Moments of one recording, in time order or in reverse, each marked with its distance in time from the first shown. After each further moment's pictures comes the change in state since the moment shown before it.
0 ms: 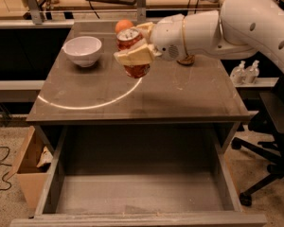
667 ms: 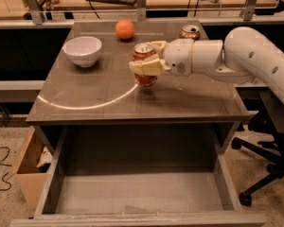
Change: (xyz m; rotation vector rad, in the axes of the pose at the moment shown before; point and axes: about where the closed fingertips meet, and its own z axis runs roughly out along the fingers) arm 0.068 -0.034 -0.002 0.063 -0.098 0.112
